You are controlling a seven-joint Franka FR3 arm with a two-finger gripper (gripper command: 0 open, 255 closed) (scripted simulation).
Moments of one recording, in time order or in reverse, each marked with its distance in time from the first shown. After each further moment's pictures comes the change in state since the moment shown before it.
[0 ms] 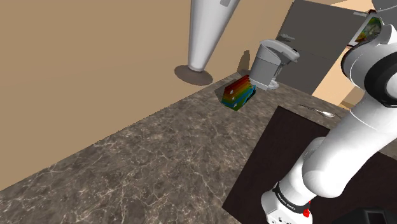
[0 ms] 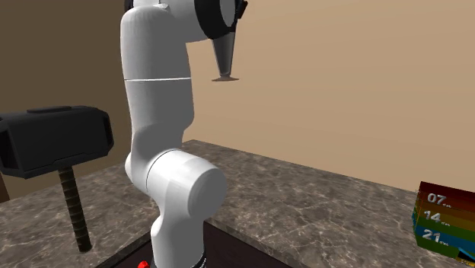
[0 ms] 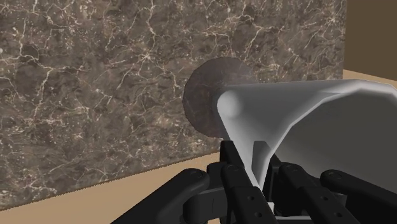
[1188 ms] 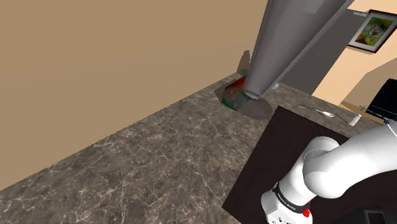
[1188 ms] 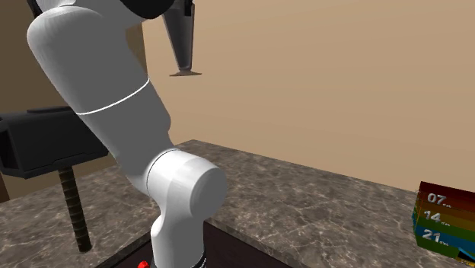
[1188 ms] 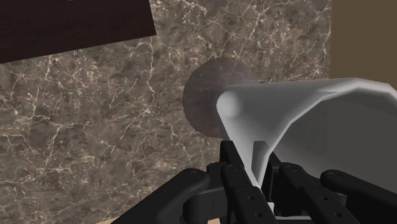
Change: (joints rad) arm 0.031 -0.424 -0.015 -0.315 0.150 -0.072 0.100
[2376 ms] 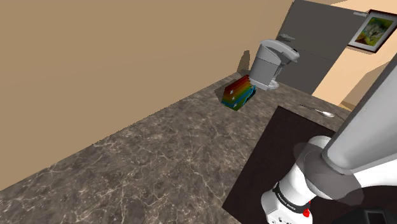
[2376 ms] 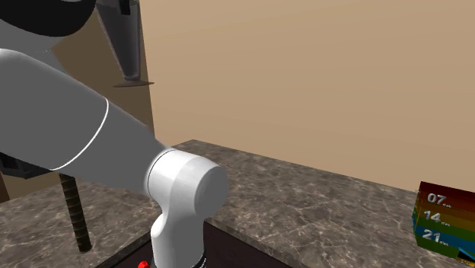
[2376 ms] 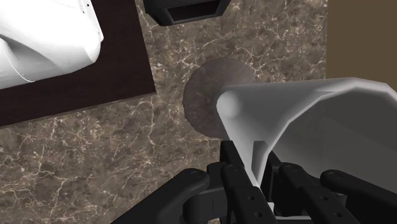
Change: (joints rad) arm 0.063 -0.373 0.029 -0.242 0.153 -0.079 0.163
